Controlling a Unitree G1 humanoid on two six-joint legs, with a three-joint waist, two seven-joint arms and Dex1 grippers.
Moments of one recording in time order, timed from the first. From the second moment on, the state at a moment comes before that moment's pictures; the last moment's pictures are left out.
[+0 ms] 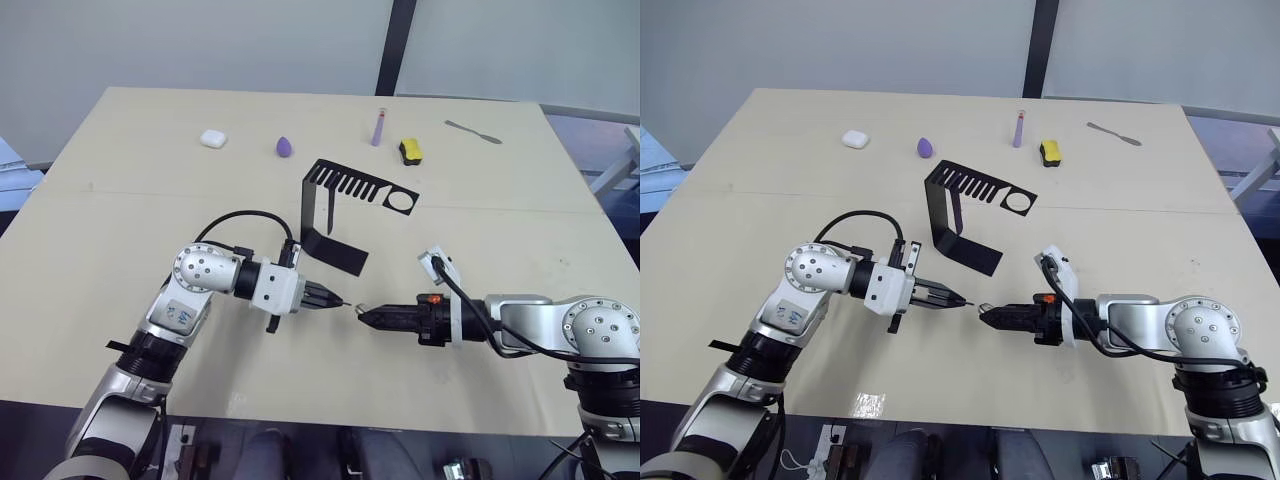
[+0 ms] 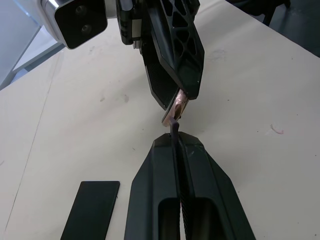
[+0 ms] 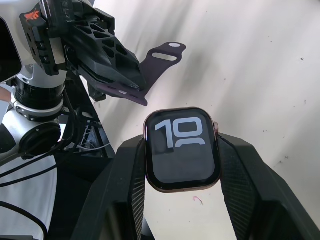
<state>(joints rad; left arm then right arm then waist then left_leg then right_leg) -0.59 0.52 -0.26 0.04 -0.14 -0.23 -1.23 -0.42 -0.71 -0.04 -0.22 1.66 1.33 0.08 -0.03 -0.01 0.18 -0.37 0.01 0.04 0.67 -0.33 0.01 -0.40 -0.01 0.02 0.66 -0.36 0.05</state>
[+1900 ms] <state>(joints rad) -0.60 0.49 -0.28 0.06 -0.10 -0.22 -1.19 -0.42 -0.76 -0.01 -0.21 1.69 1.27 0.04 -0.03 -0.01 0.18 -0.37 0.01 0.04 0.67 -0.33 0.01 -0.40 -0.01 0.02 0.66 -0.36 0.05</state>
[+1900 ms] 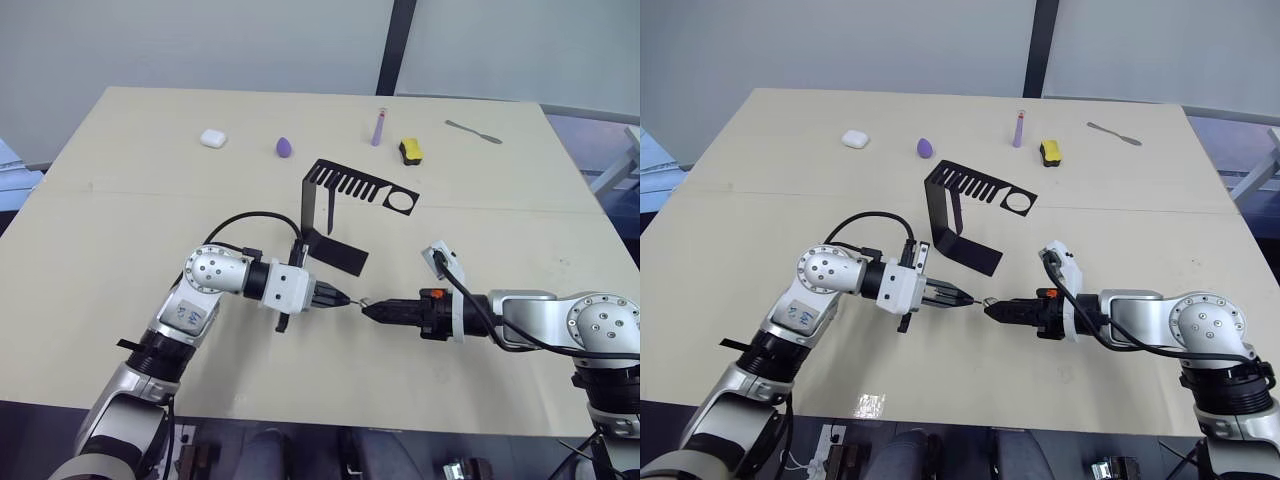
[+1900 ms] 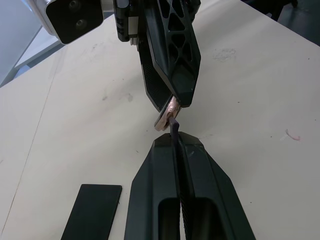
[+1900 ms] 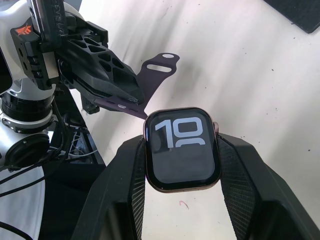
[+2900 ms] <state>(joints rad) -0.60 0.47 -0.29 0.06 -0.08 -0.22 -1.16 -0.42 -0.76 -0.01 -0.21 1.70 1.26 0.03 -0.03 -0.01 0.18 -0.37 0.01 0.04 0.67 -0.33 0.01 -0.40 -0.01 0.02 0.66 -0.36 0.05</state>
